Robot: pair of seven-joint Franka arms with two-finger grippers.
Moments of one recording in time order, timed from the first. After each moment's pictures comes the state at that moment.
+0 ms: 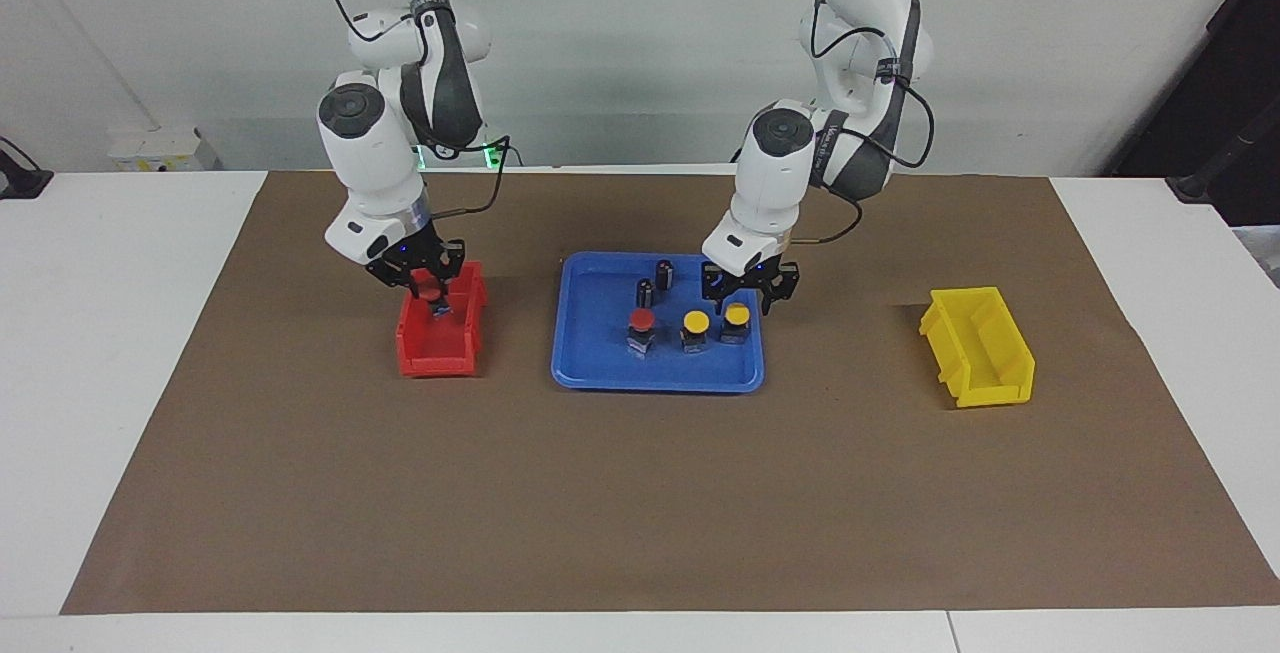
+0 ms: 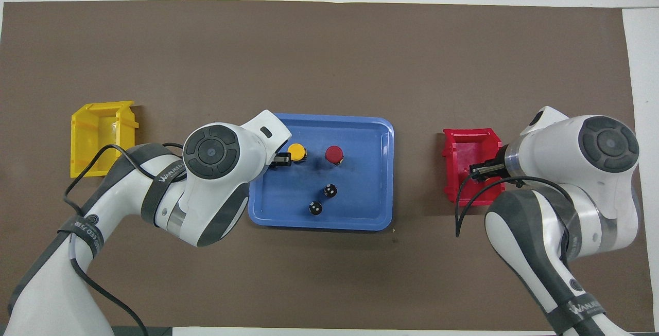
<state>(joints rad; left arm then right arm) -0.73 0.14 0.13 -2.10 0.01 2.31 -0.50 0.15 -0.10 -0.01 -2.33 -0.02 2.23 -0.01</state>
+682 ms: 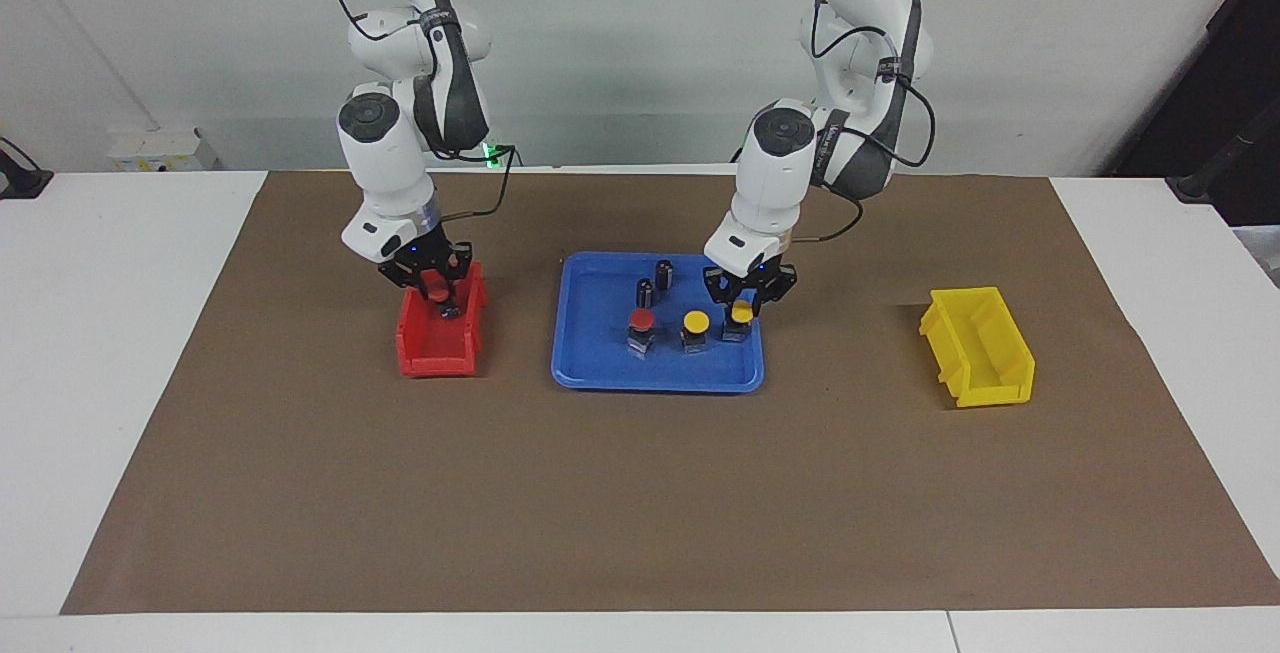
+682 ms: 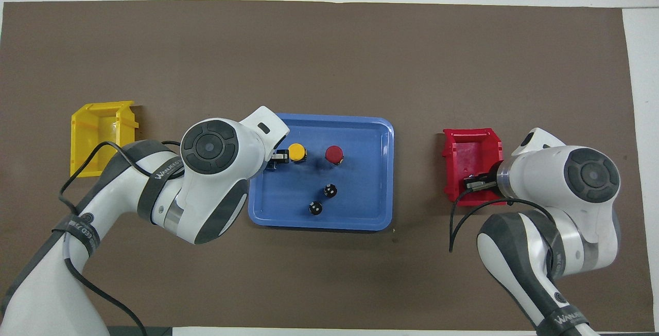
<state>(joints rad) -0.73 0.12 0.14 -2.03 0.01 2.17 -0.53 0.15 -0.12 0.00 -2.45 -0.02 2.34 -0.01</state>
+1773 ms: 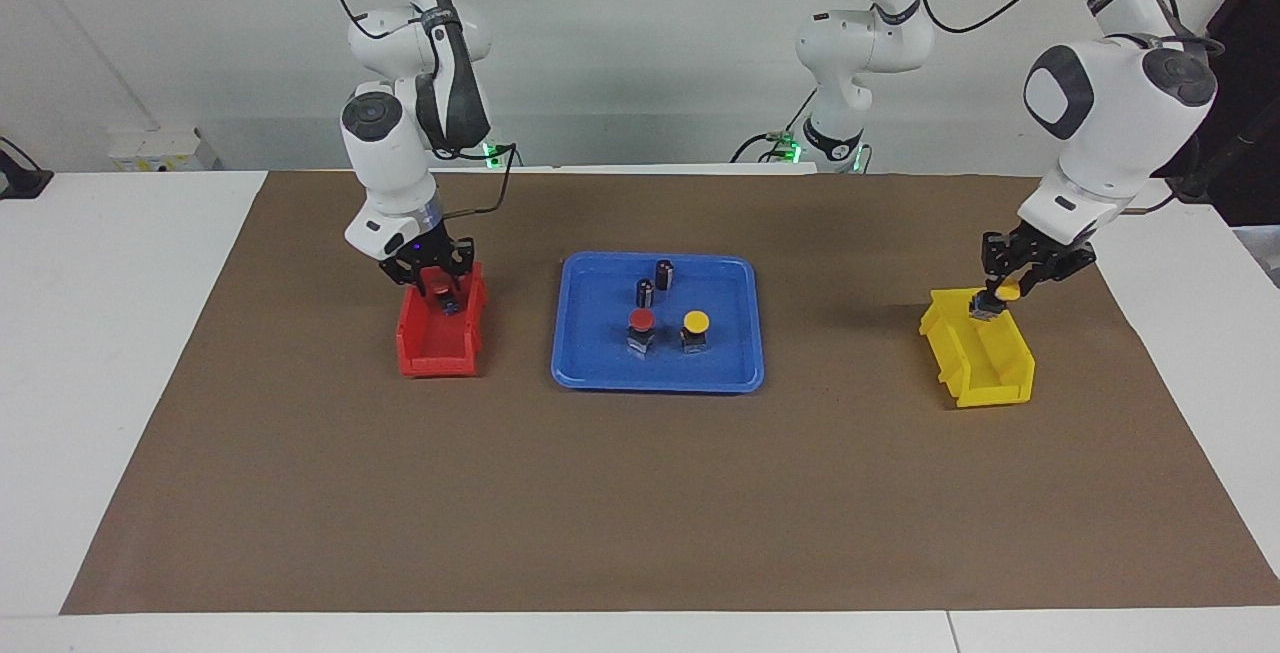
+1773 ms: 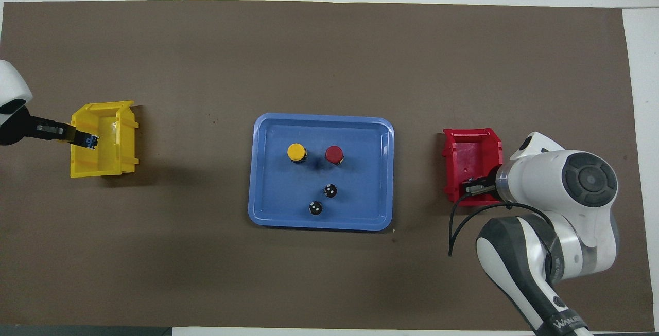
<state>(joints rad) -0.14 -0.01 0.17 -2.02 0.01 2.04 0.29 0.15 -0.13 0.00 -2.44 -0.02 2.32 -0.02</state>
